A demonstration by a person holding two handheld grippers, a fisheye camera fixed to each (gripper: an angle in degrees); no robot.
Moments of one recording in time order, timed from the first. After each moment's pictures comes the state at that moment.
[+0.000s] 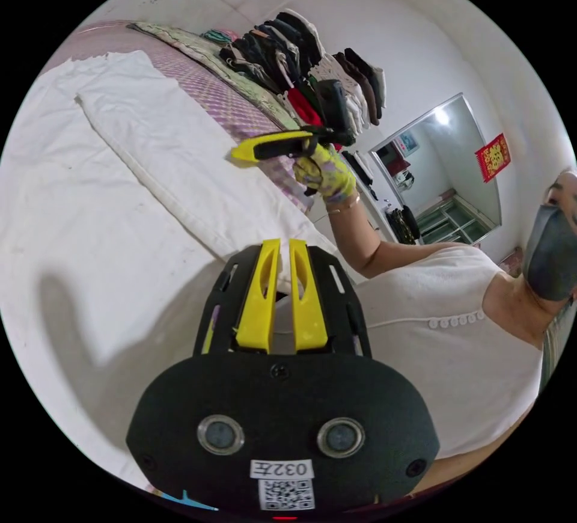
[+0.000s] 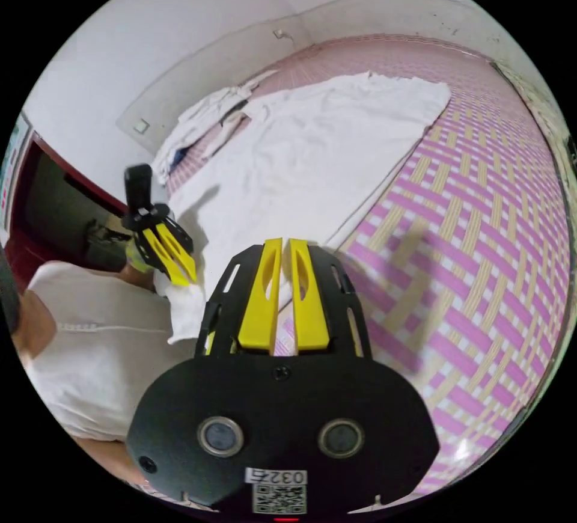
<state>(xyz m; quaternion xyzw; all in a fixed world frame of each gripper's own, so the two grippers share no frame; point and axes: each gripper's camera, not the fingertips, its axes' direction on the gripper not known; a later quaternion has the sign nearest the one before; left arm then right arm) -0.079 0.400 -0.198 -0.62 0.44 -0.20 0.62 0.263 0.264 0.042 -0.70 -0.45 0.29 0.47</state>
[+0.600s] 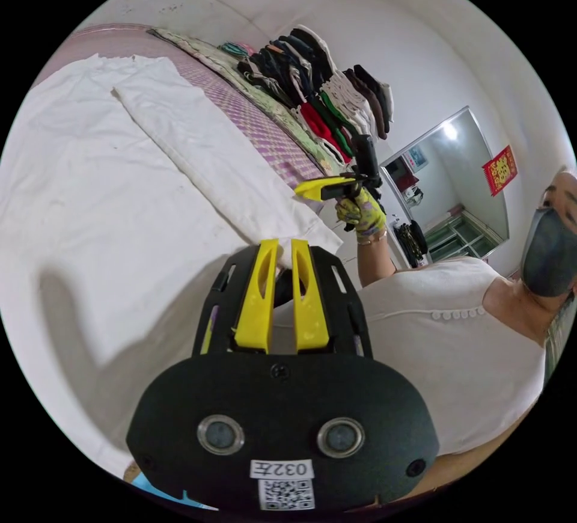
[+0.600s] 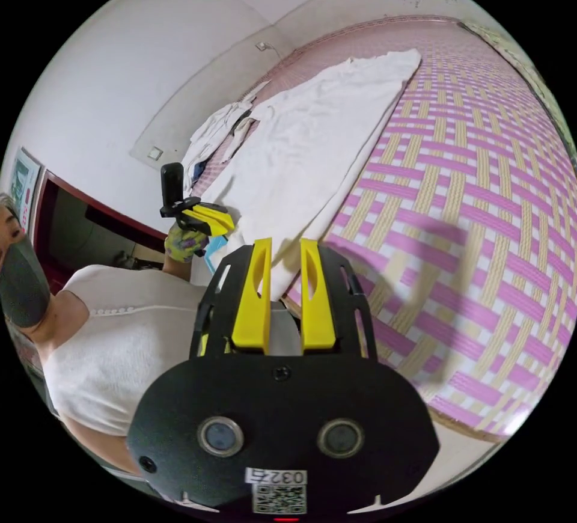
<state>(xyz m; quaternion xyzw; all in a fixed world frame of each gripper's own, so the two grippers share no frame) -0.123 0.396 -0.232 -0.61 0.40 -0.22 0.65 0.318 0.262 -0.044 -0.69 -0.43 0.41 0.42</state>
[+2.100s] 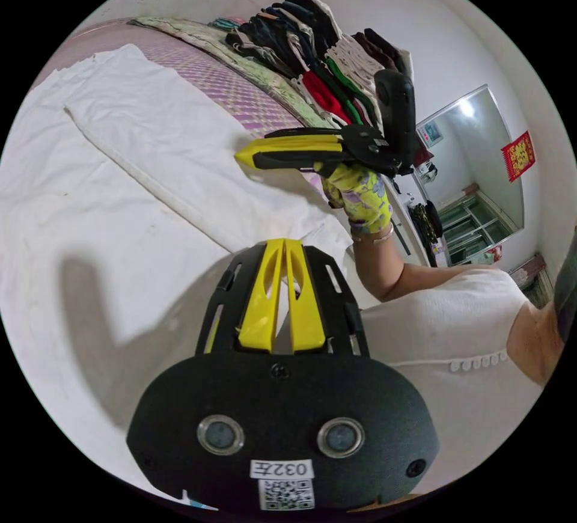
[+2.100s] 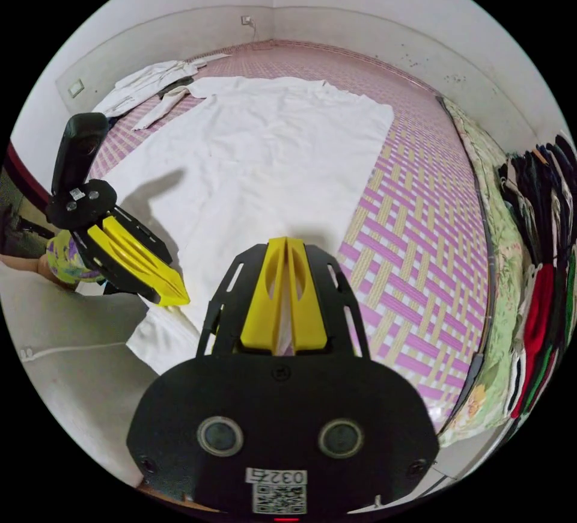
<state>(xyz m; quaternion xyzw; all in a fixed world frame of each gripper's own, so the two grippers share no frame) -0.015 0.440 -0.160 -0.66 0.40 -0.16 0.62 0.125 0.266 -0.048 -0.74 -0.33 0.13 0.56</state>
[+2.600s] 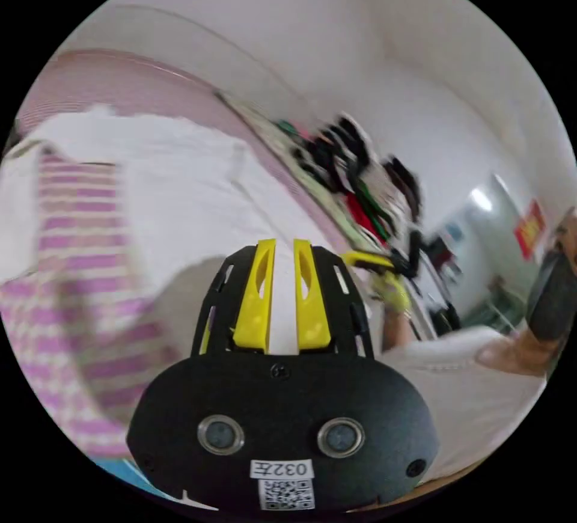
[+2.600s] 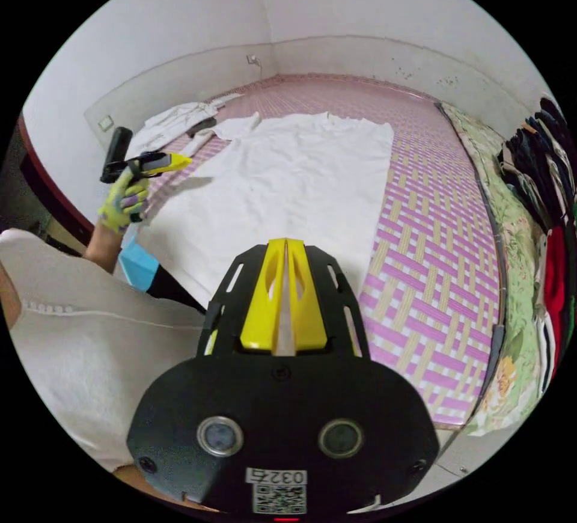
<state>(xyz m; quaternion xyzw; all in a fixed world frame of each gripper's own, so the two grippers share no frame) -0.181 0.386 -0.192 -0.52 0.15 -0.27 0.80 0.163 0.229 -0.092 -0.68 -0.36 0.24 0.59</state>
